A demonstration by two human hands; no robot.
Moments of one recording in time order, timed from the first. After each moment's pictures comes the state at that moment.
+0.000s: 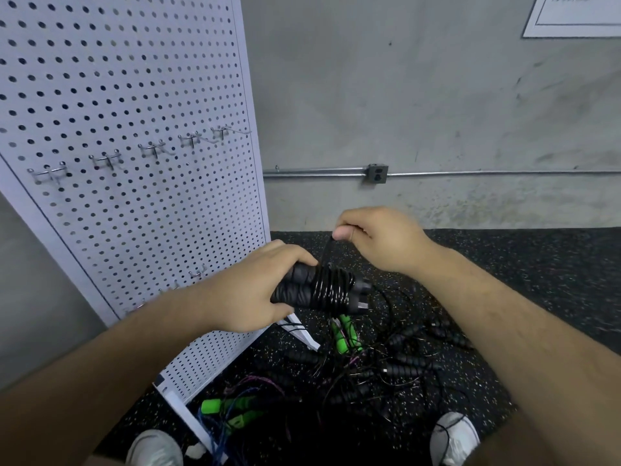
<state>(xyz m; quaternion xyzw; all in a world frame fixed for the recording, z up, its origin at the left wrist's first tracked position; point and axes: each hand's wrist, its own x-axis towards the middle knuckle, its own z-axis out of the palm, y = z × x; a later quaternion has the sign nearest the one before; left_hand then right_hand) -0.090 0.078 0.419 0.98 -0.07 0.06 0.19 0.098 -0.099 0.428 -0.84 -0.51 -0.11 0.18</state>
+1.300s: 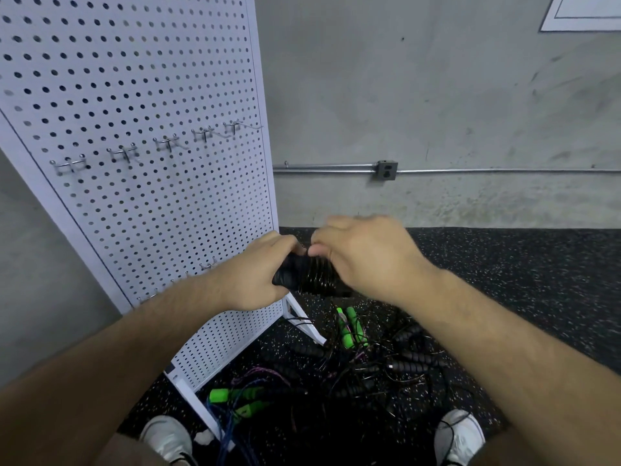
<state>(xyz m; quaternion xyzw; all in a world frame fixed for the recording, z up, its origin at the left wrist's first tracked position) -0.074 0.100 0.401 0.99 0.00 0.08 0.15 0.037 -0.091 0.430 -0.71 -0.62 -0.32 0.13</state>
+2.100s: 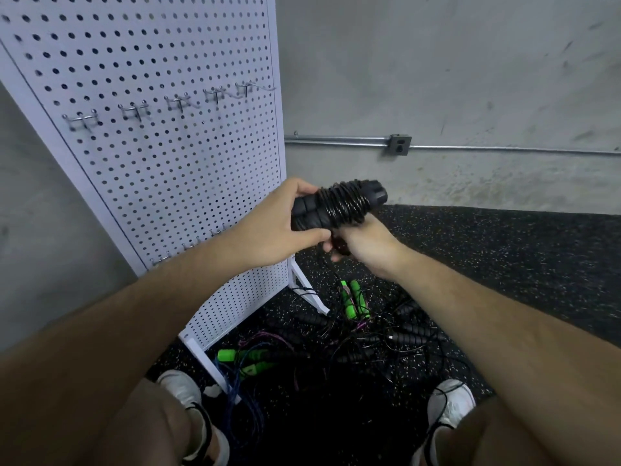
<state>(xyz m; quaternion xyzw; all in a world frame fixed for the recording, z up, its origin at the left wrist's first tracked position) -0.083 0.072 0.419 0.91 0.07 0.15 0.37 0.048 -0.061 0.373 -0.69 -0.31 0.30 0.58</state>
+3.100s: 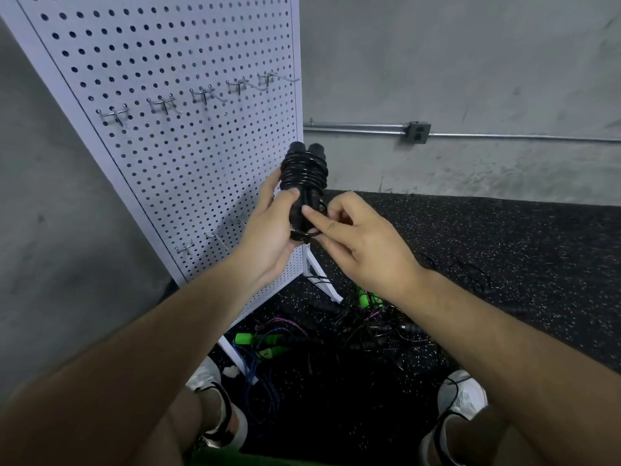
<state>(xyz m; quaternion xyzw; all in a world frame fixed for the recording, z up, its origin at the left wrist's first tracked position) -0.097 0.065 0.409 0.54 0.19 0.26 0.78 0.003 -0.068 0.384 -0.65 -0.65 -0.23 0.33</state>
